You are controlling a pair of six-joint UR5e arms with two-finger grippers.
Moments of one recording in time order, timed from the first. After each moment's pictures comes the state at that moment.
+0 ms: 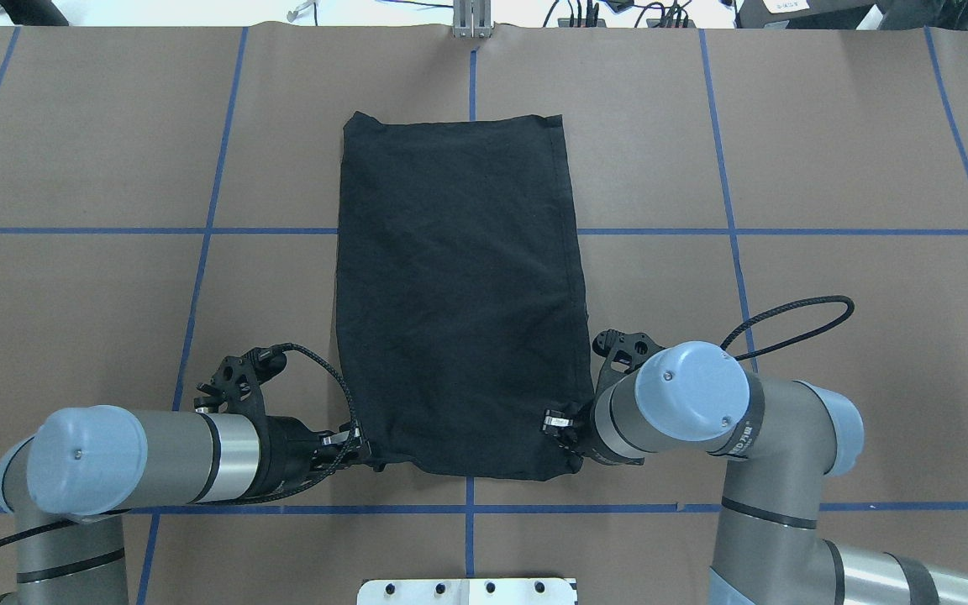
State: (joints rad) left arm -0.28 -1.76 -1.98 -2.34 -1.73 -1.80; right arm 0.33 -1.33 1.88 -1.13 1.91 1.68
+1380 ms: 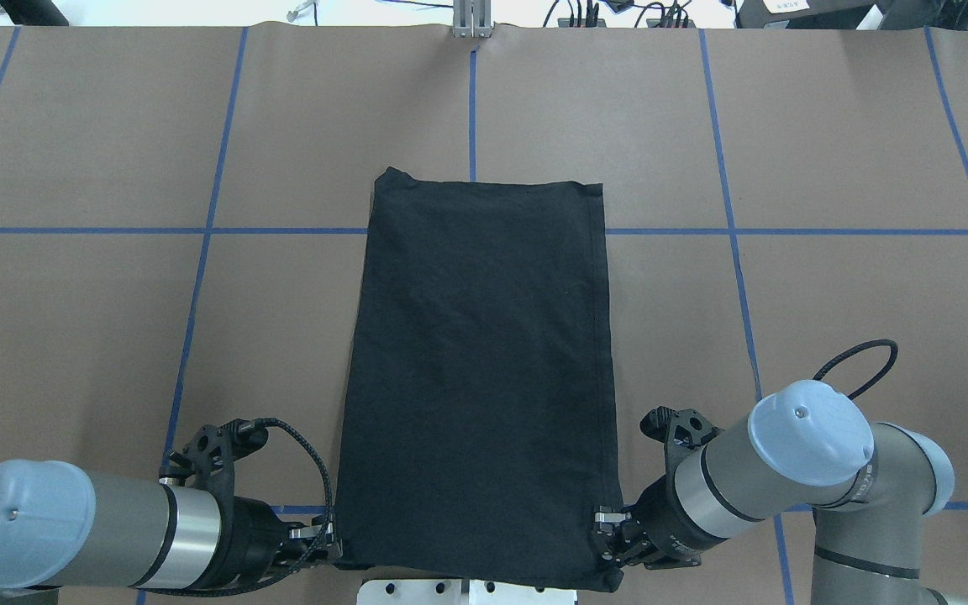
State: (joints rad) left arm -0.16 -1.66 -2.14 -2.25 -1.83 -1.81; right arm 0.27 -1.45 2.01 -1.00 2.16 1.76
